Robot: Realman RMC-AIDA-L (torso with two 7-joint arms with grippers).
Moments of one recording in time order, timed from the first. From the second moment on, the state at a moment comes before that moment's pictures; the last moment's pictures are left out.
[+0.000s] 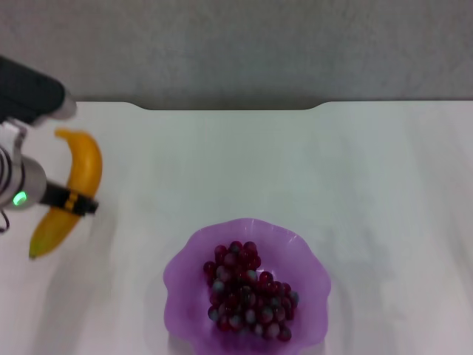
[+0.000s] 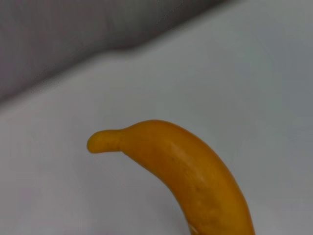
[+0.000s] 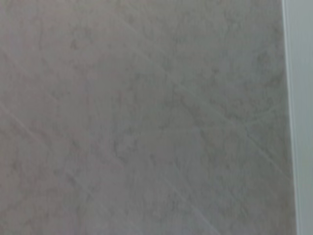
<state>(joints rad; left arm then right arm) -0.45 -2.02 -1.63 -1.40 2.87 -1.17 0.20 -0.14 2.01 -1.88 -1.39 0.80 -0.47 -0.47</state>
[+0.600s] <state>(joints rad) -0.22 -2.03 -1.57 -1.87 2.57 -1.04 0.50 -0.14 2.01 -1.88 -1.39 0.80 -0.47 -0.47</state>
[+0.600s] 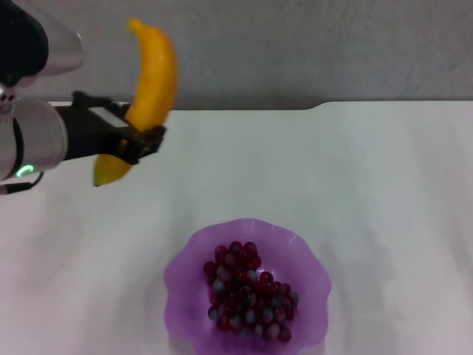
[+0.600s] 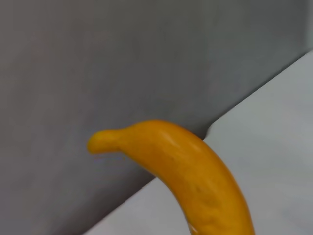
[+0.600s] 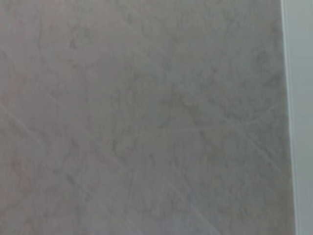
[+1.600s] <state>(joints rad) -0.20 -2.03 -1.14 -1.68 2.51 -0.88 0.84 -0.14 2.01 -1.89 -1.39 0.80 -0.47 -0.47</state>
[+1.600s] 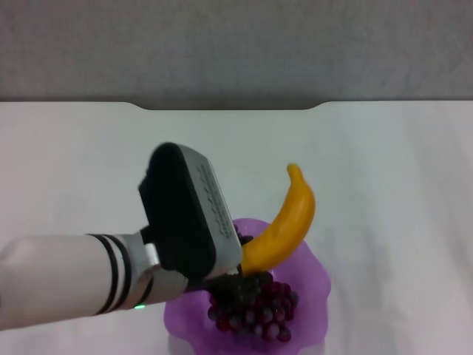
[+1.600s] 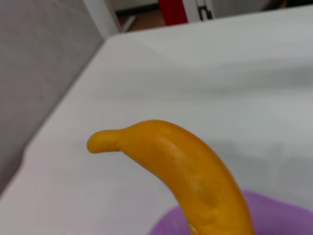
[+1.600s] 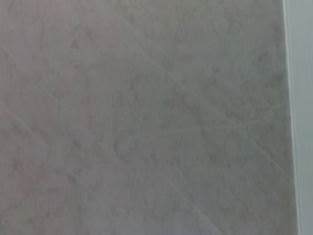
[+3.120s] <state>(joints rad) -0.40 -2.03 -0.95 -1.51 2.87 -1.02 0.45 -0.13 2.01 -1.89 -1.39 0.80 -0.47 -0.47</state>
